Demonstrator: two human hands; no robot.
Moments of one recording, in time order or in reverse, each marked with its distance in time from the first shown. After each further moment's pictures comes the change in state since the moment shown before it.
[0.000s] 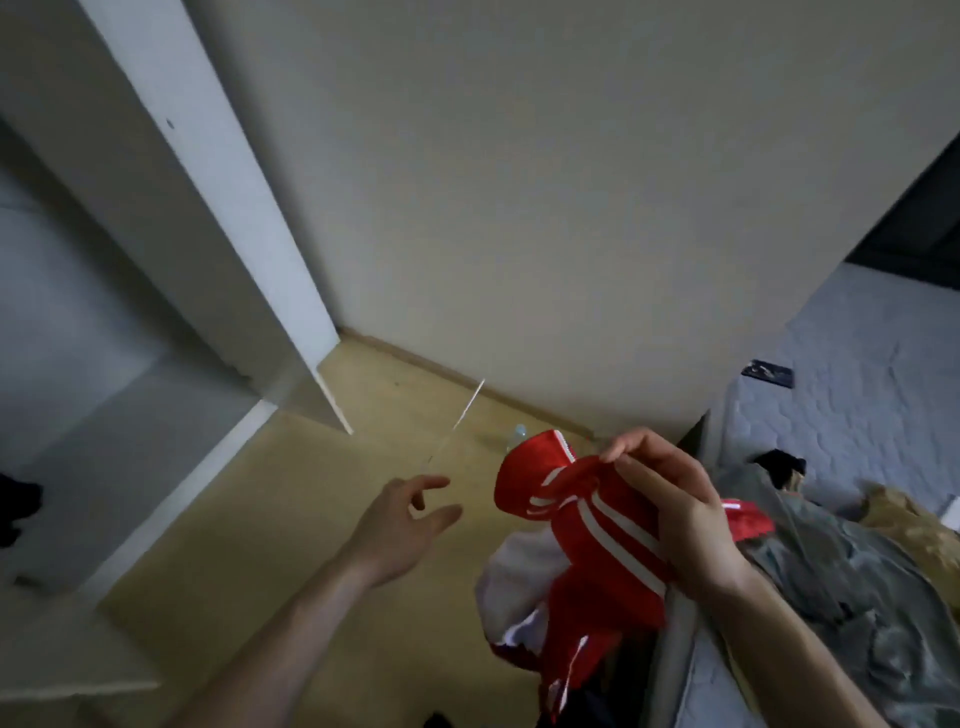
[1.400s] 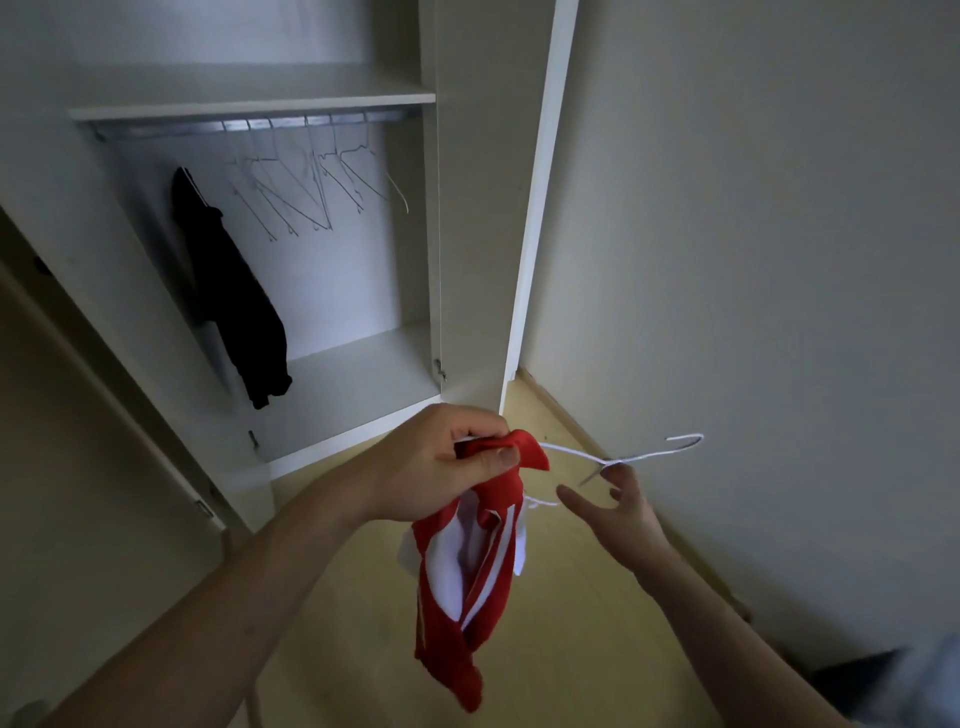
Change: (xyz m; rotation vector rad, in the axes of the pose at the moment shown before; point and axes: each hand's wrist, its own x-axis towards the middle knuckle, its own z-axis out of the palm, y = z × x) left_hand -0.215 0.014 -0.194 -0.085 0.238 0.409; right_hand 0.053 0.119 0.176 -0.840 -0.167 0.148
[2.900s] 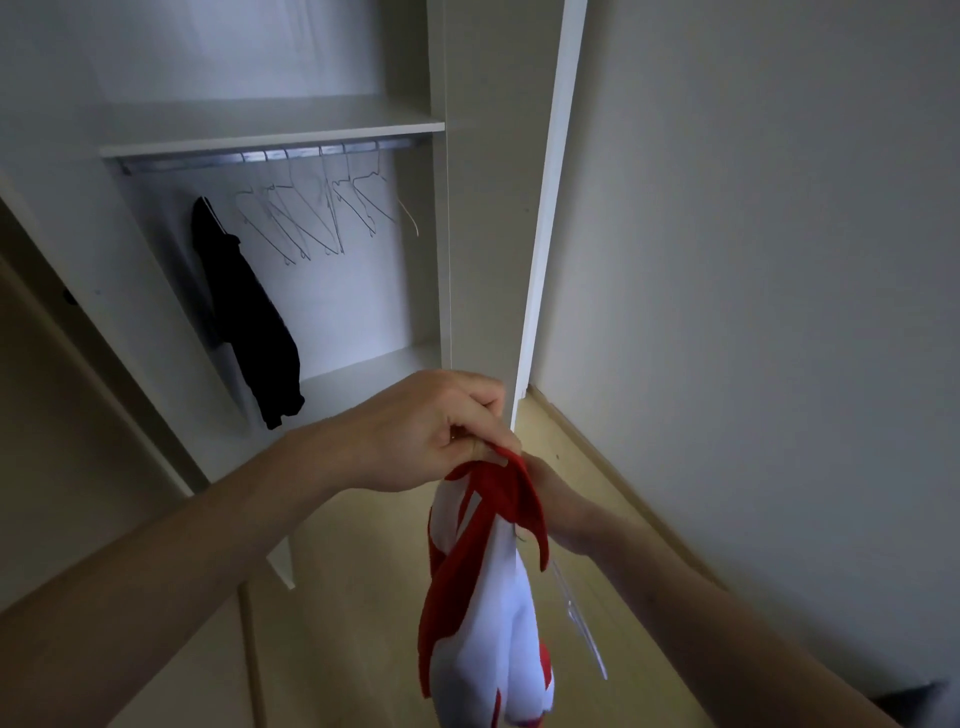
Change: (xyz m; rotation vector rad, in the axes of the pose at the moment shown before) left_hand 0.018 0.017 -0.056 0.396 -0.039 0.332; right_hand 0.004 -0.110 0.051 0.263 -0.644 -0.296
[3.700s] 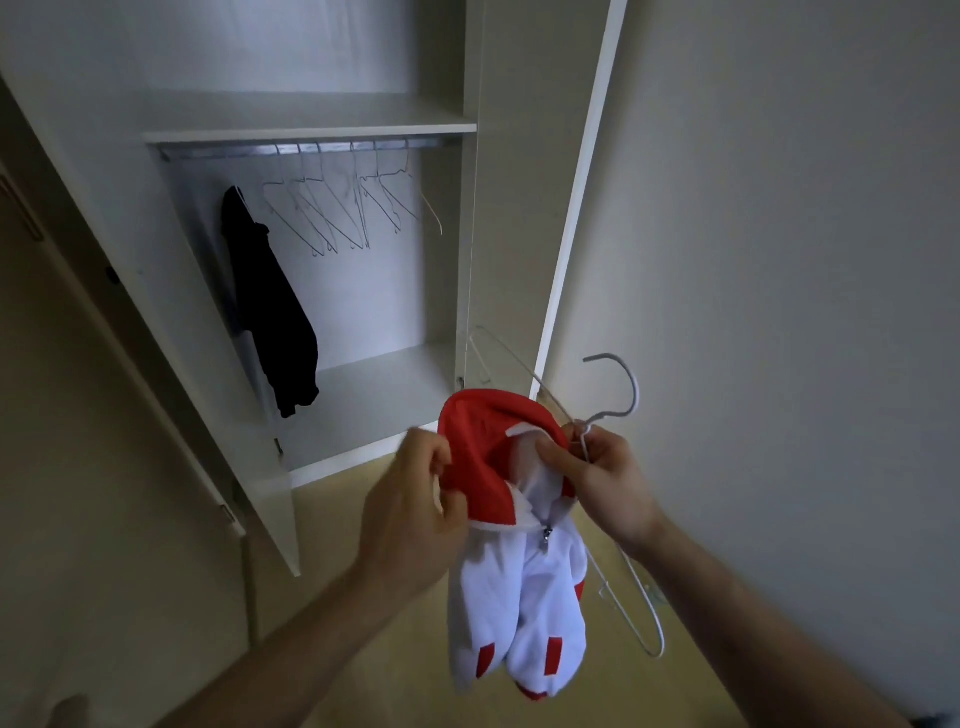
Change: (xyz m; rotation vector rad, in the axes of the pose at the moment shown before) left_hand -0.078 -0.012 0.110 0.016 0.690 -0.596; right_hand -0.015 -0.014 -0.012 -0.017 0.368 -0.136
